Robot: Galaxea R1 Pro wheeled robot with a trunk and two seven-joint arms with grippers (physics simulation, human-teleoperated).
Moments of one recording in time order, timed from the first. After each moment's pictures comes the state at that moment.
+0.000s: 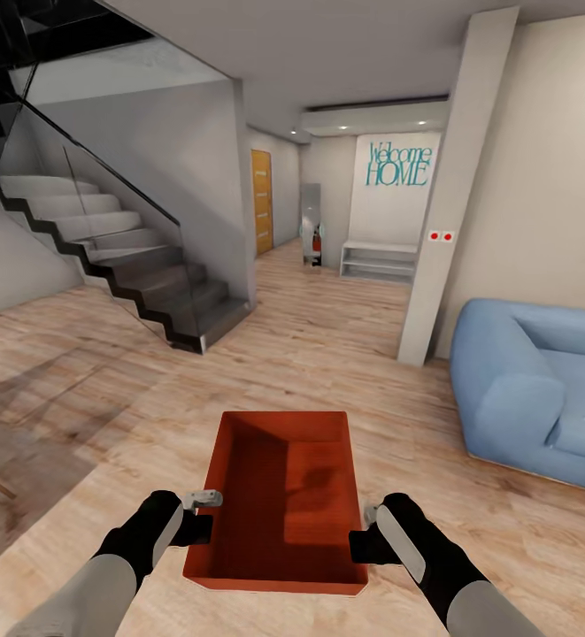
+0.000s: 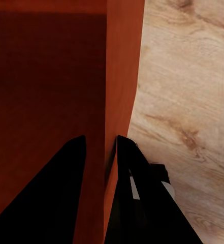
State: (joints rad) left arm -0.66 -0.01 0.06 -0.47 -0.04 0.70 -0.10; right arm -0.56 -0.01 0.35 -0.76 -0.59 0.95 -0.27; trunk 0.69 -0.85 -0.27
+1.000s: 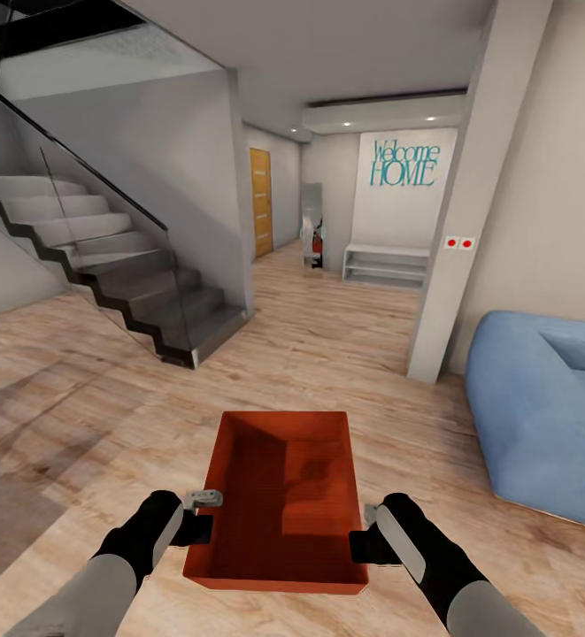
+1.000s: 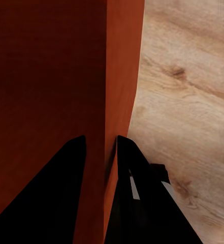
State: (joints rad) left arm -0.66 -0.01 0.06 -0.47 -0.04 0.70 -0.10; right arm -0.56 -0.01 0.35 -0.76 -0.59 0.95 -0.27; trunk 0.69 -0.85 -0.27
